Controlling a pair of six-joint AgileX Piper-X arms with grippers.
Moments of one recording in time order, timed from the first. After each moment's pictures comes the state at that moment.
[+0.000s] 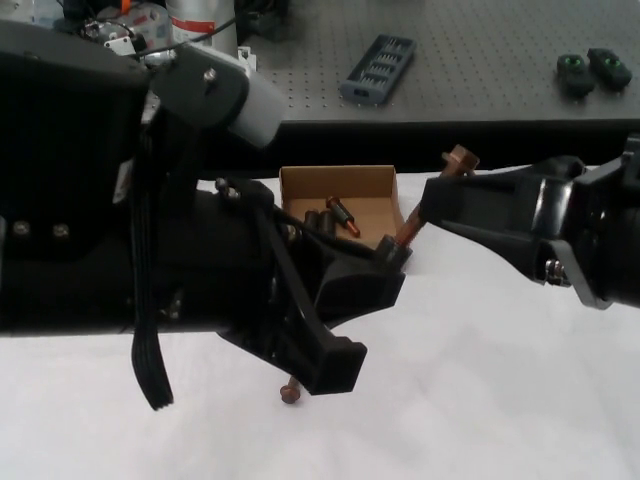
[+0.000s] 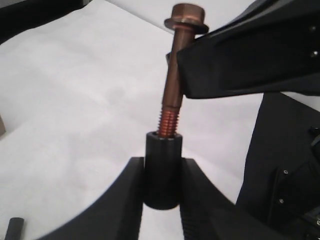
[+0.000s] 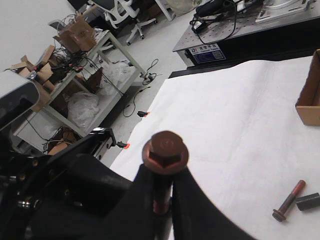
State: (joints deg) left arm -42.8 58.6 -49.5 12.1 22.5 -2.9; right arm 51.3 47.2 -42.1 14.4 -5.1 38.1
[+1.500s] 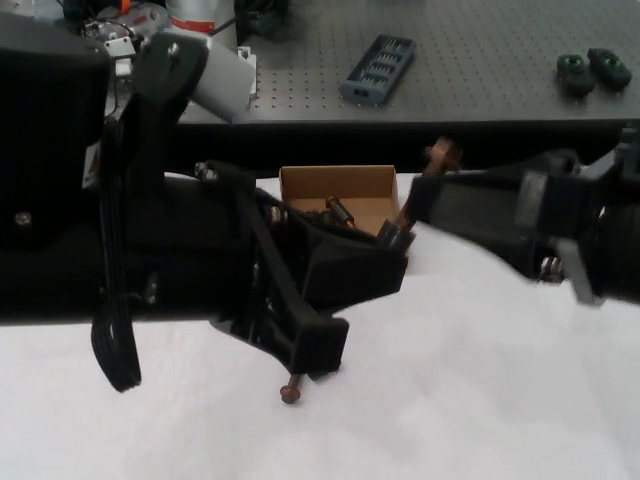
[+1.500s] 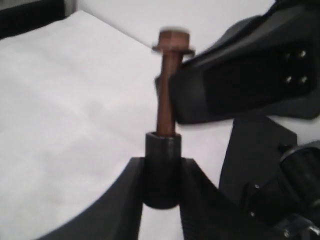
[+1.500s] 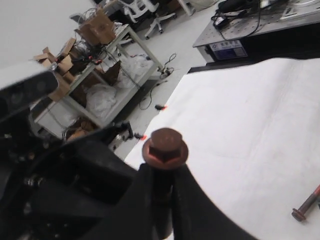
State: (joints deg) left arm -41.7 57.8 -48.7 9.8 27.3 -6.6; right arm 51.2 48.7 -42.2 13.4 -11.0 37.2
